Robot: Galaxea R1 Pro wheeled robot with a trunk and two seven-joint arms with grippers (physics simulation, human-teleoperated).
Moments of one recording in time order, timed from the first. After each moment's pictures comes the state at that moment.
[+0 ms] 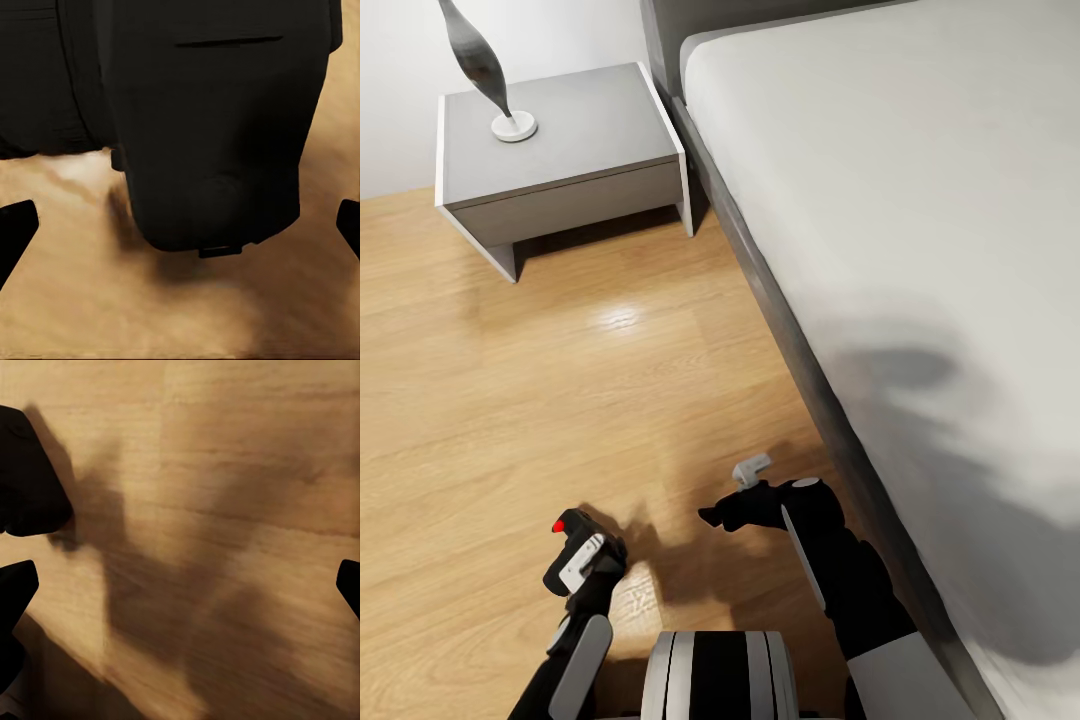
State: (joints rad) left arm -0.30 -0.14 0.01 -1.01 0.70 -0.07 0.38; right arm -0.58 0.17 0.22 -1.29 0.22 0.90 0.53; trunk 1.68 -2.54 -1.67
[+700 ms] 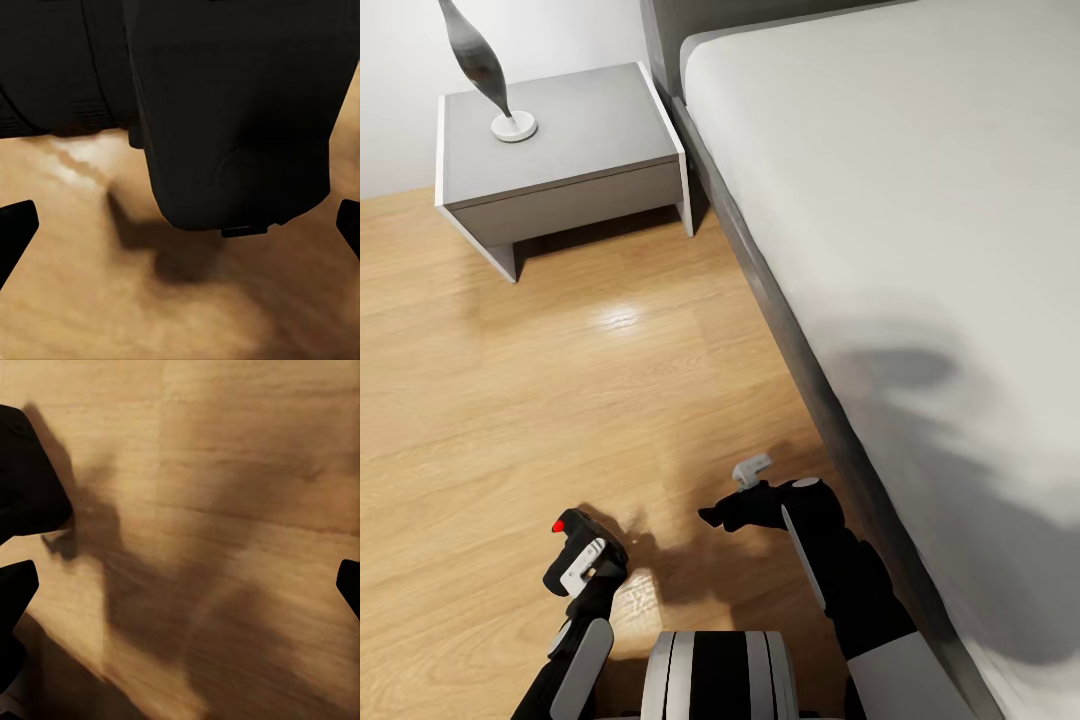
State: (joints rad) left arm -0.30 -0.14 0.01 -0.99 0.70 -0.07 0.38; right arm -0.58 0.17 0.22 -1.29 0.22 0.90 0.53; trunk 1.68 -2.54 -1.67
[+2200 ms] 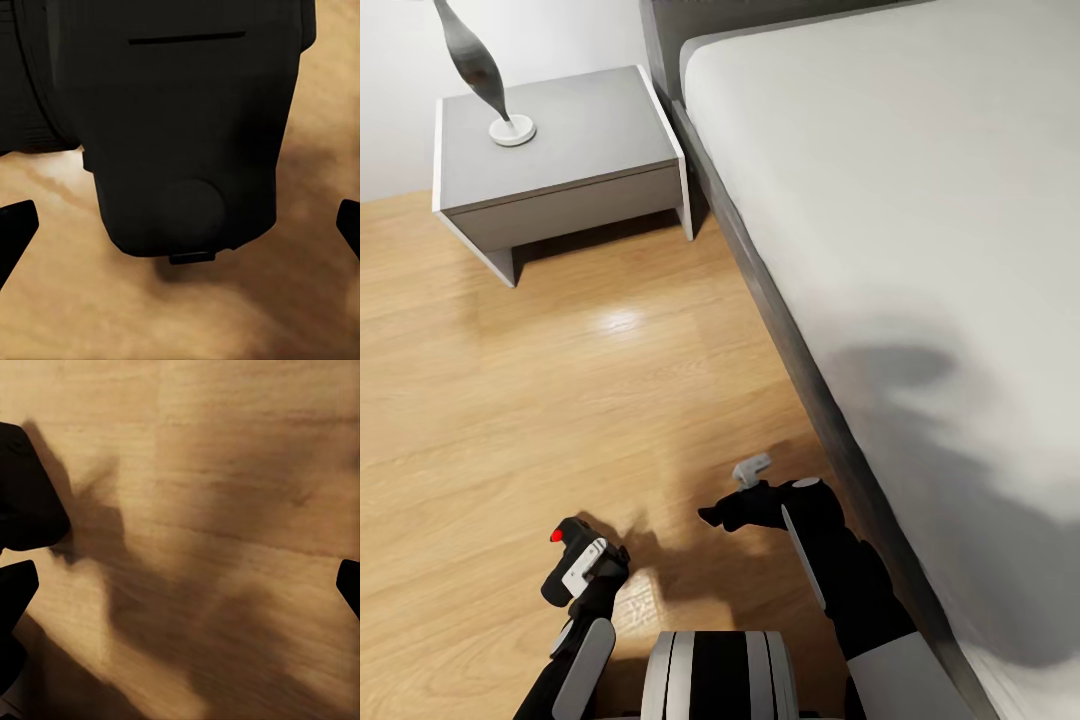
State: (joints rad) left arm -0.30 -0.14 0.02 -0.99 0.70 -0.08 0.38; right arm -0.58 0.17 0.22 -1.29 0.22 0.89 0.53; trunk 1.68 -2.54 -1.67
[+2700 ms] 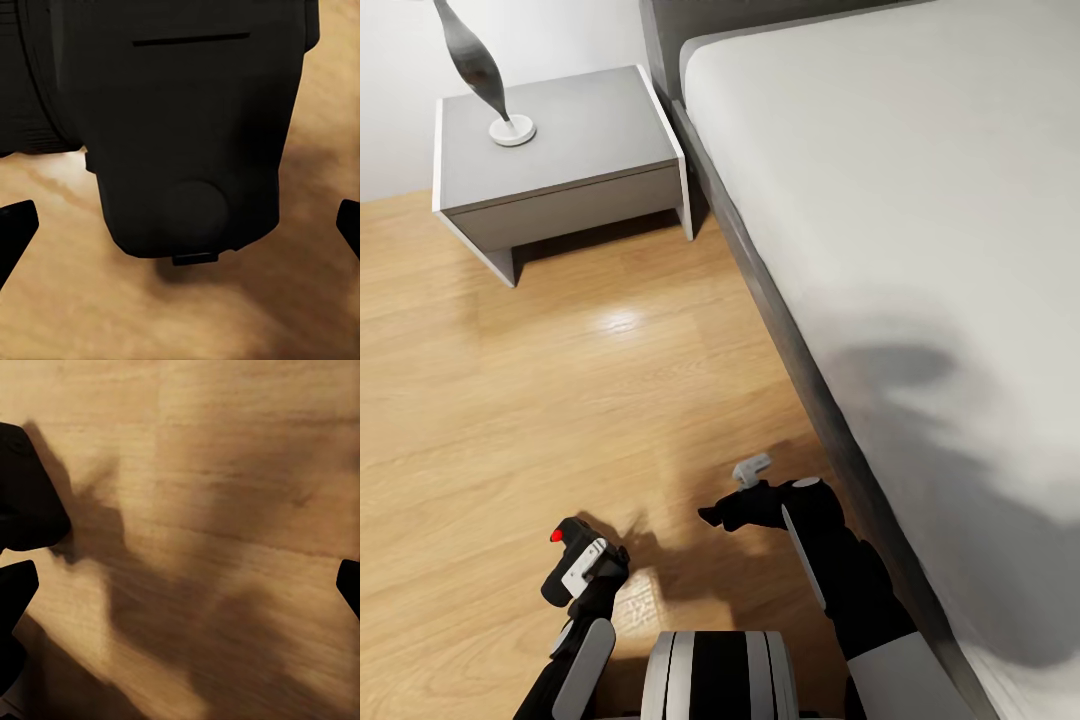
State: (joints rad) left arm -0.30 -0.14 0.02 -0.99 0.70 -0.08 0.38; right arm -0.58 0.17 0.22 -1.29 0.22 0.89 0.53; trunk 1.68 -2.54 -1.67
